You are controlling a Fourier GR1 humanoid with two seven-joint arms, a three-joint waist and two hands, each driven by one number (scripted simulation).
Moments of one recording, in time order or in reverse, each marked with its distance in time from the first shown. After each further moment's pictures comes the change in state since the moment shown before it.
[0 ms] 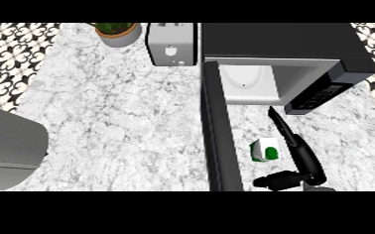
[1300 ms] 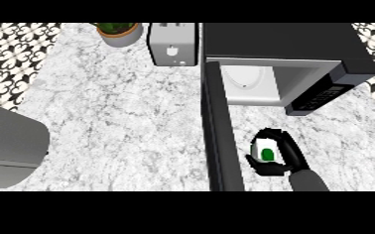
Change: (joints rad) left arm 0.029 0.012 0.036 0.037 0.044 -0.051 -0.041; right arm -0.267 -0.025 -0.061 0.624 0.193 -0.361 -0.311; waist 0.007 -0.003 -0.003
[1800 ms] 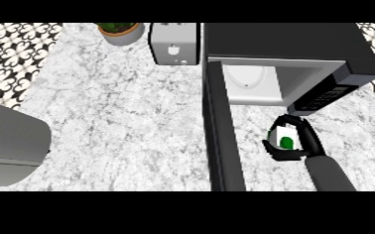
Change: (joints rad) left arm -0.020 0.006 0.026 -0.005 0.022 -0.021 0.014; right arm -0.135 -0.094 -0.119 0.164 -0.096 0.035 -0.052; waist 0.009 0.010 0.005
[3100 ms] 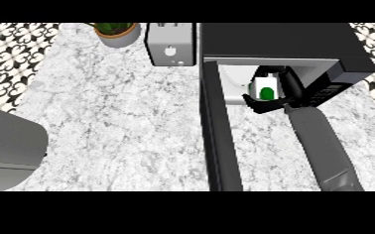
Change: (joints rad) left arm -0.006 0.010 0.158 0.080 0.132 -0.100 0.005; right arm -0.204 0.048 0.079 -0.308 -0.032 0.105 0.377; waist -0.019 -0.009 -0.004
